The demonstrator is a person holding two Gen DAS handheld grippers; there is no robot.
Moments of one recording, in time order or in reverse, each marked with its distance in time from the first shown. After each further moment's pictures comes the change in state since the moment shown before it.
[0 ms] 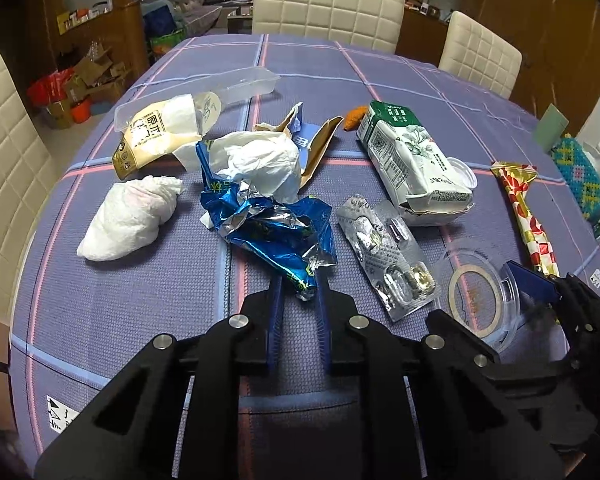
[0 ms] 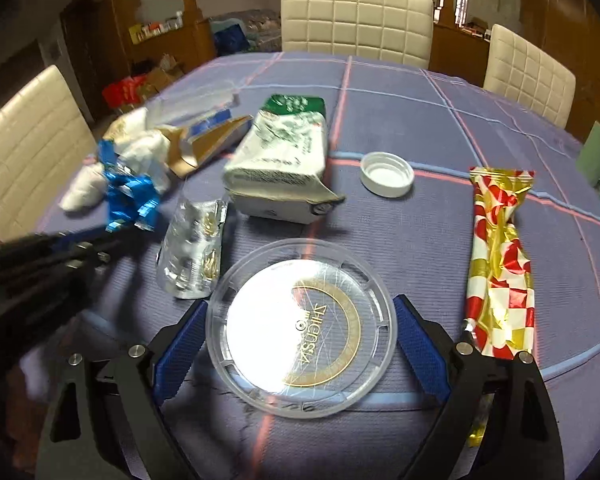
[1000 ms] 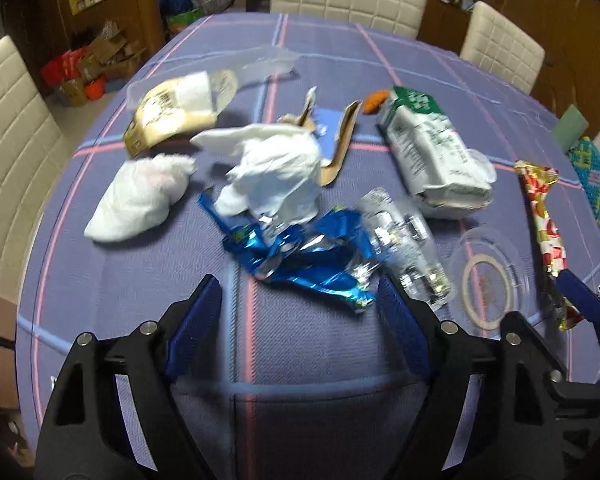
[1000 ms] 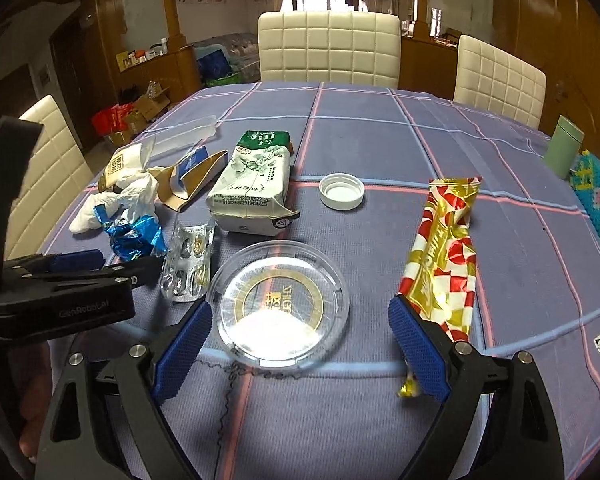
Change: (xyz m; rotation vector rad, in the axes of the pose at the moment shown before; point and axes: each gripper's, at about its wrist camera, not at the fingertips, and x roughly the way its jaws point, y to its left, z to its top) left arm 0.001 0.003 0.003 -0.042 0.072 0.040; right arm -0.041 -0.015 -0.008 0.054 -0.080 -0.036
